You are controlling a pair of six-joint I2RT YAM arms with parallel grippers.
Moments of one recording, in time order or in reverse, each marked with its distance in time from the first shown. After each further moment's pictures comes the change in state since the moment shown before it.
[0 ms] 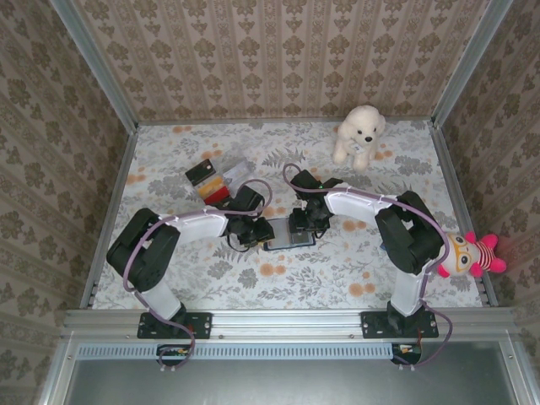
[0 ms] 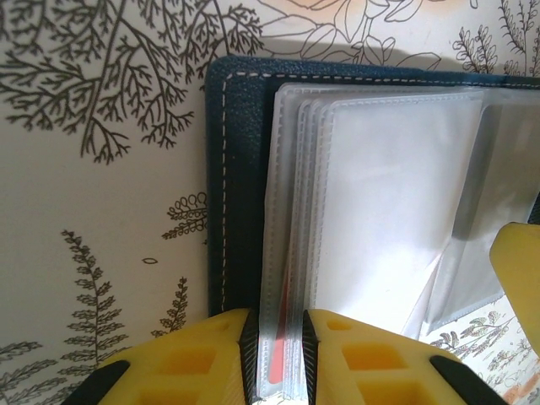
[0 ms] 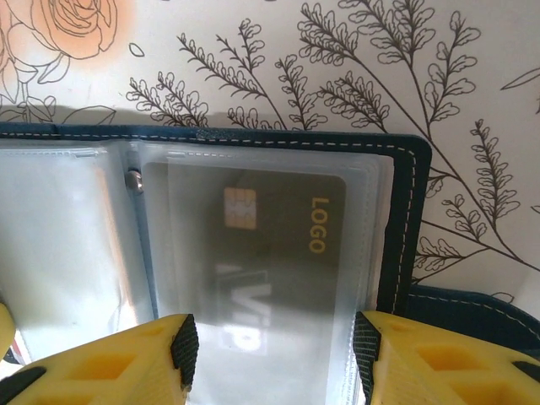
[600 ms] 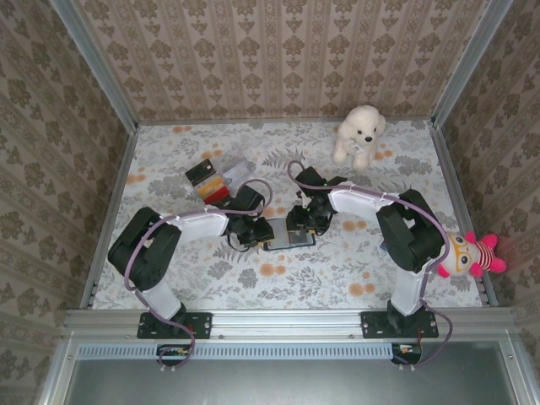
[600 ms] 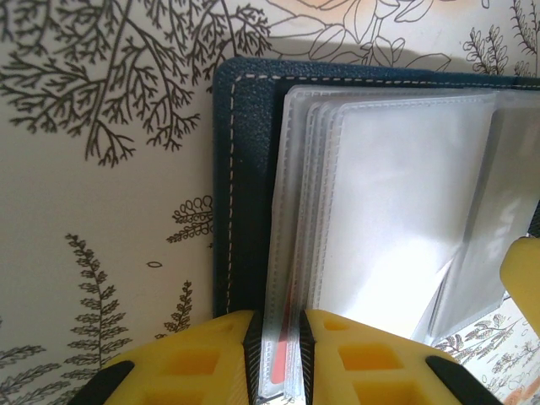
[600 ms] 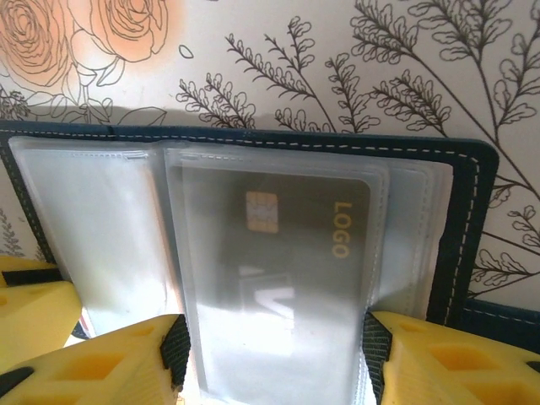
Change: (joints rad) left arm 0.000 0.012 0.007 -0.008 0.001 0.000; right arm -0.041 0.005 -0.012 0.045 -0.154 0.005
